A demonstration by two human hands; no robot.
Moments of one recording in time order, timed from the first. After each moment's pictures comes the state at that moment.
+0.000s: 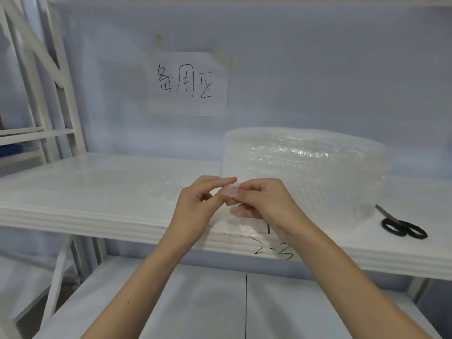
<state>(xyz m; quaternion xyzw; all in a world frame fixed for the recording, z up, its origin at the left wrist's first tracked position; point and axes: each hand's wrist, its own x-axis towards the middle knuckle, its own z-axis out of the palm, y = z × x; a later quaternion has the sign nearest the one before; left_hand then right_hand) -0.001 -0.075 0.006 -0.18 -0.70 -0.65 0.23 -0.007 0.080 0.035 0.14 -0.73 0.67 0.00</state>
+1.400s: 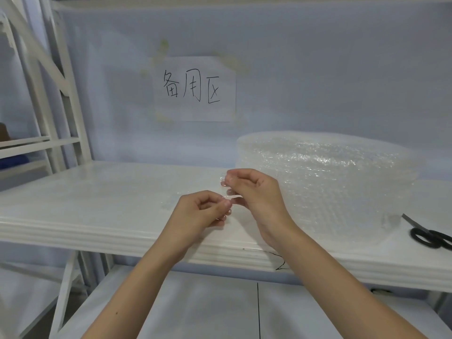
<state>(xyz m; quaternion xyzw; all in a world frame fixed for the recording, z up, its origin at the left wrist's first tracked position) -0.023 -0.116 0.007 -0.13 -0.71 -0.69 0.10 -0.033 0.027 0.038 0.15 -0.64 0.75 0.09</state>
